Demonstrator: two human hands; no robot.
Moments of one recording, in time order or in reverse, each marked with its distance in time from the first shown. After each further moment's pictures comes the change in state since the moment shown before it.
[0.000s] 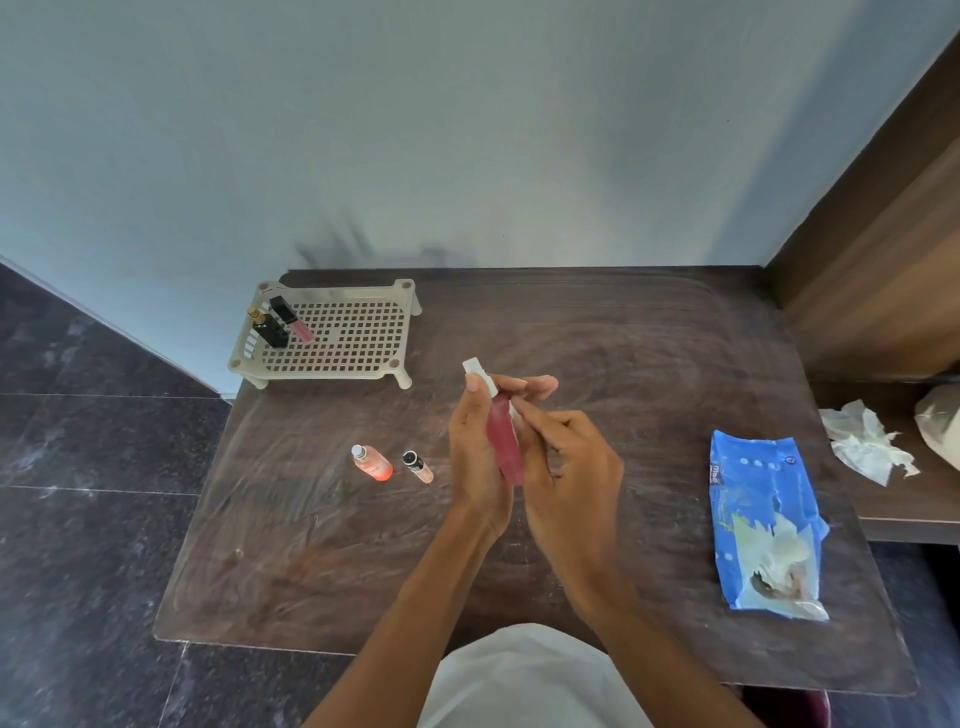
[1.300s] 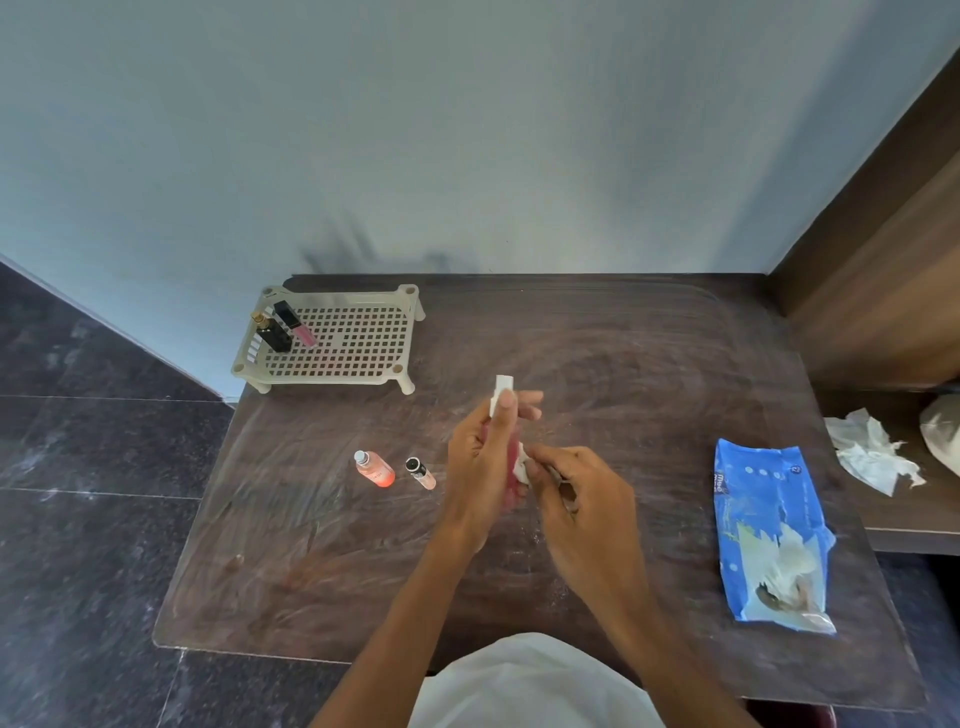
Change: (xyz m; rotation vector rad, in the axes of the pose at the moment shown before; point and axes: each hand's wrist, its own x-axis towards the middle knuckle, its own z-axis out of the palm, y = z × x) left_hand -0.003 0.004 -0.020 0.524 -0.092 0.040; right_hand -0.009 0.018 -0.017 -0.122 -0.227 0.058
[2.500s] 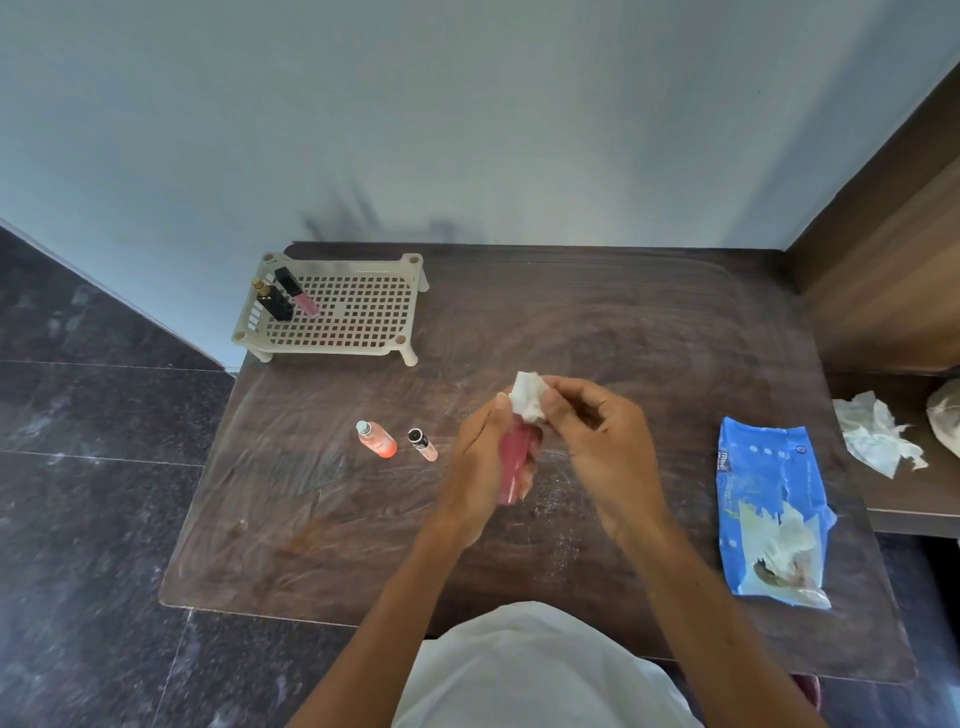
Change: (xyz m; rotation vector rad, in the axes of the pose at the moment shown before) left_hand -0.017 -0.007 -0.008 -0.033 -0.087 -0.201; right_hand 0.035 -0.008 -0.015 0.471 -0.082 0.296
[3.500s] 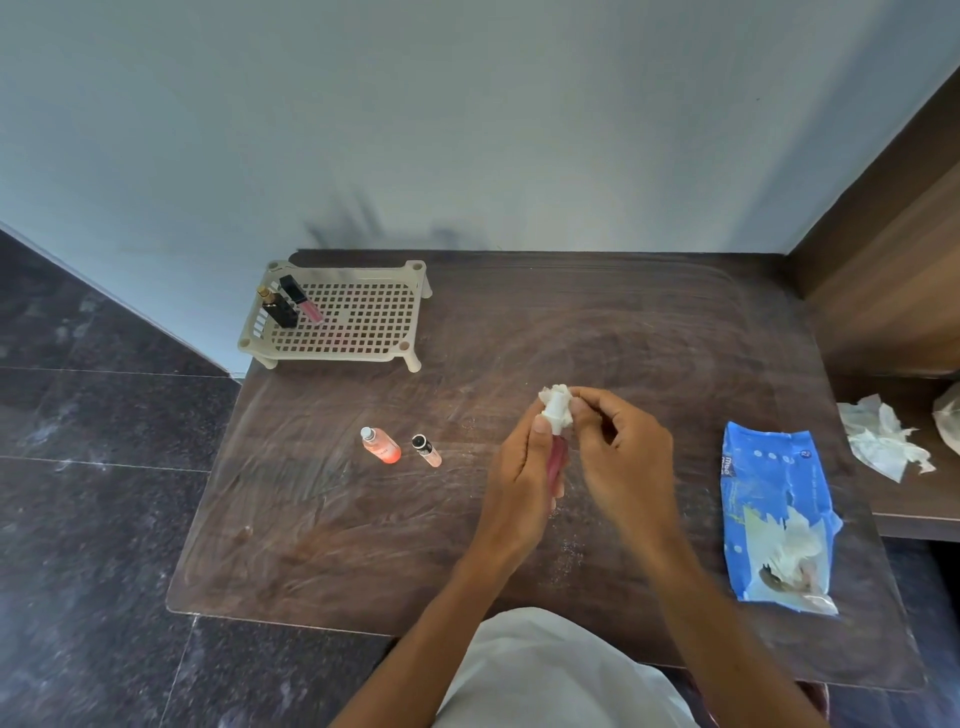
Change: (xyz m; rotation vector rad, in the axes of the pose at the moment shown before) left_hand -0.008 -0.012 0.030 0.200 0.044 0.074; right_hand -0.003 0.006 -0.007 -0.295 0.149 -0.150
